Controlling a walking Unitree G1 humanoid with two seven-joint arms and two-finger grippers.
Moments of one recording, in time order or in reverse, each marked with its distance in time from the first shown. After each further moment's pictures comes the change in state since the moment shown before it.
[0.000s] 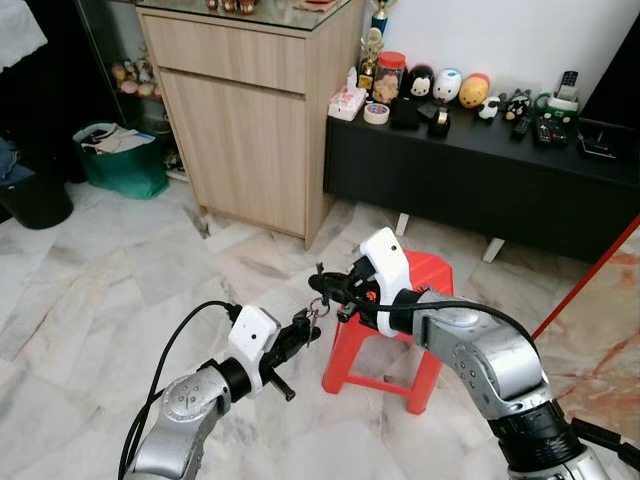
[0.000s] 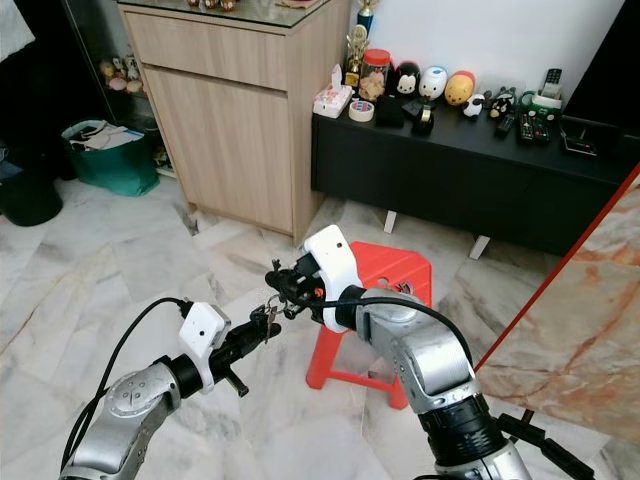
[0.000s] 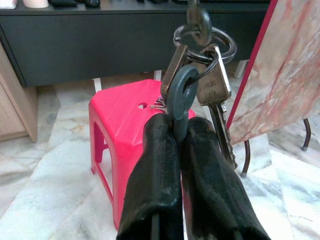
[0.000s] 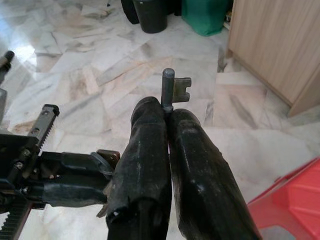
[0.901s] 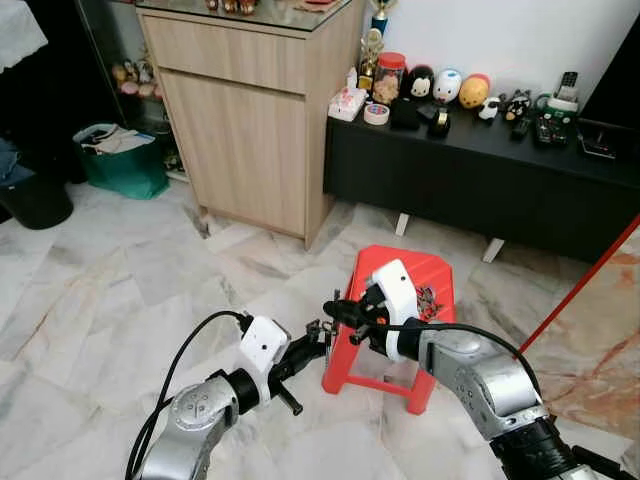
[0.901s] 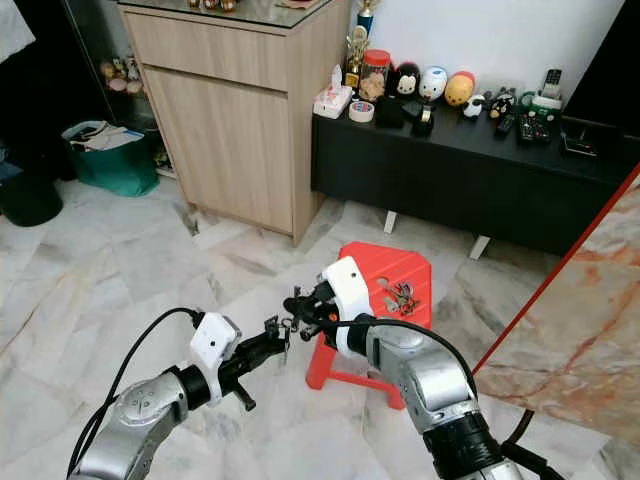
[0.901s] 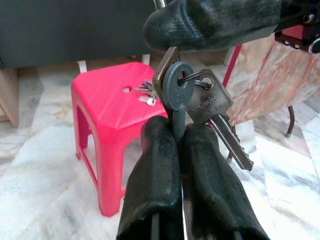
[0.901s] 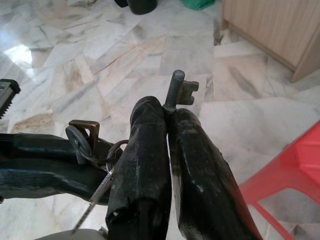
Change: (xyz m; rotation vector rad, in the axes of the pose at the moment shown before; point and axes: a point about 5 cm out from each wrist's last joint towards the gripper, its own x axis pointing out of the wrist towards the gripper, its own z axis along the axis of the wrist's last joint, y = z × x) left arm 0.002 -0.013 -0.011 -0.041 0.064 -0.038; right arm 0.001 -0.016 -0.056 0.120 0.071 -0.050
